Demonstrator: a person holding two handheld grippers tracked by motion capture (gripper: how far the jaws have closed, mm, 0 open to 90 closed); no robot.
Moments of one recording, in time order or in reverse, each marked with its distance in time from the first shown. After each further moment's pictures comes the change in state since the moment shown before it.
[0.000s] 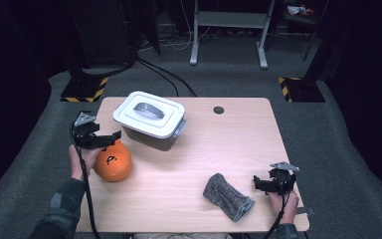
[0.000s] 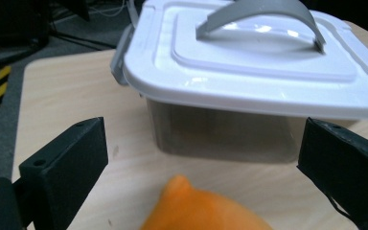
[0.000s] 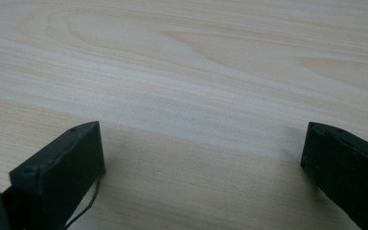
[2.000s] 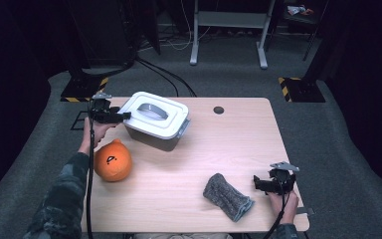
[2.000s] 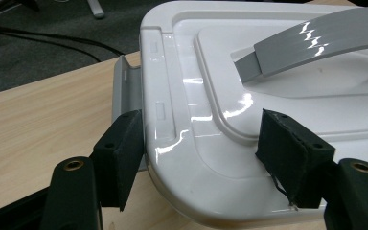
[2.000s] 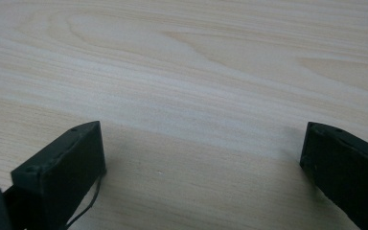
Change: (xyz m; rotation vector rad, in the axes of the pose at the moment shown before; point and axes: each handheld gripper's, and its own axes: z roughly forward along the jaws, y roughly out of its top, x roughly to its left) left arm 0.033 0.045 0.088 0.110 -0.155 0.081; right arm 0.000 0.000 0.000 -0.001 0.001 -0.003
